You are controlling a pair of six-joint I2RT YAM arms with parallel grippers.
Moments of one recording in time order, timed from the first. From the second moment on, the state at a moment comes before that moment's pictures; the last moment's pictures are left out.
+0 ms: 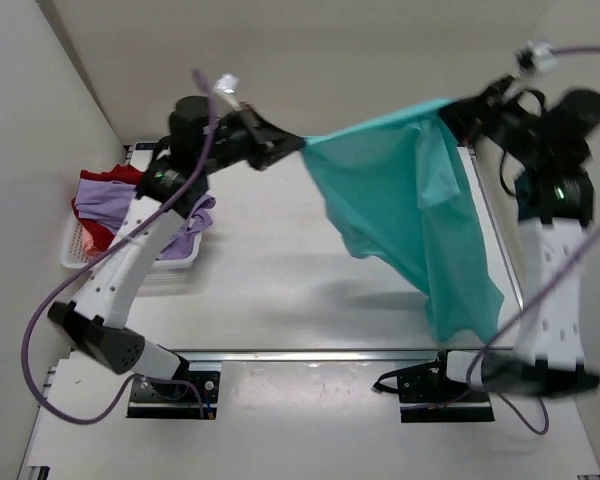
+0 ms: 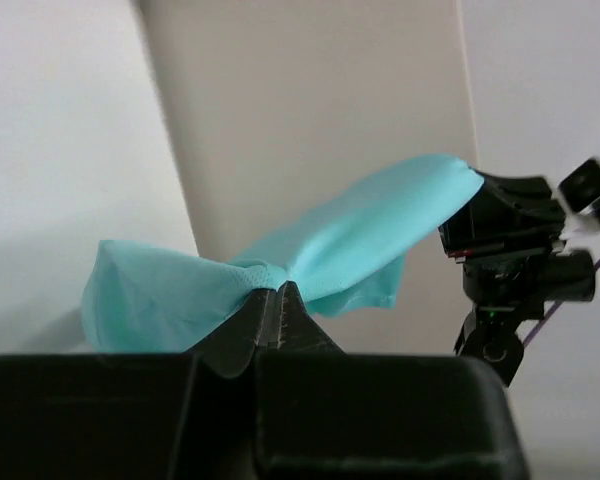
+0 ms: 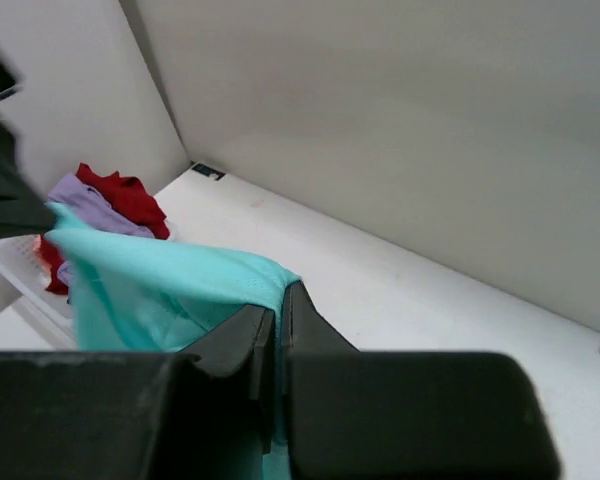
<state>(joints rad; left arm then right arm) -0.54 1.51 1.80 -0.42 0.46 -1.08 -0.13 1.19 1.69 -0.39 -0.77 0.18</state>
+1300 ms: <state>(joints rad) -0.42 2.03 1.94 -0.84 -0.08 -0.74 0.07 1.41 1.07 -0.71 -0.09 0.18</state>
